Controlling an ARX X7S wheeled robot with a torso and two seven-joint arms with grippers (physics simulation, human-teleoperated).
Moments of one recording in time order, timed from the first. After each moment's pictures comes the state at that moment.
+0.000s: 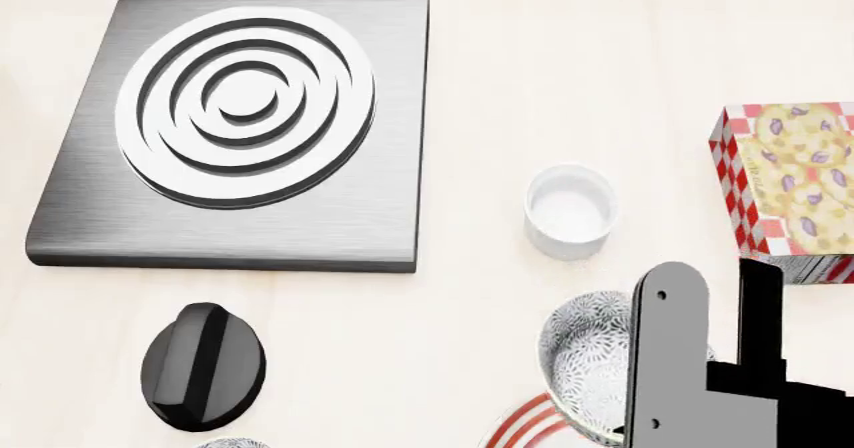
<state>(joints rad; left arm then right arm) -0.19 -0.96 0.35 0.93 -0.77 -0.17 -1.04 1.01 1.27 -0.79 -0.61 0.39 0.67 -0.87</state>
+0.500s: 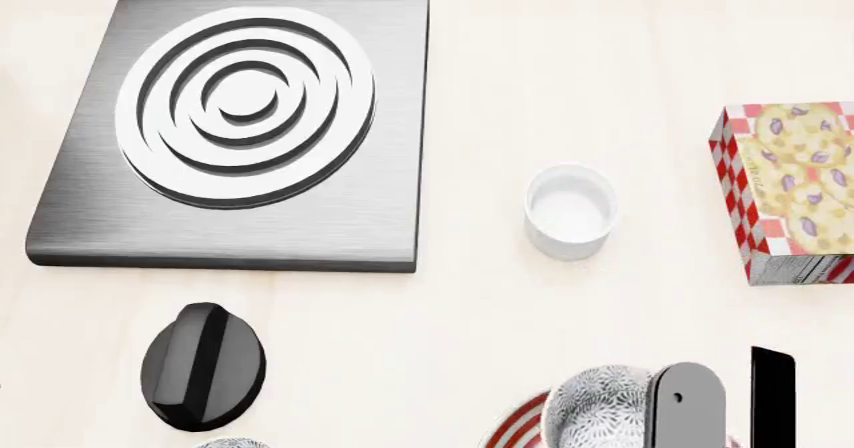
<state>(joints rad) -0.19 -0.96 0.35 0.92 -0.77 -0.17 -1.05 0.86 1.43 -0.80 -0.70 0.49 0.57 -0.72</state>
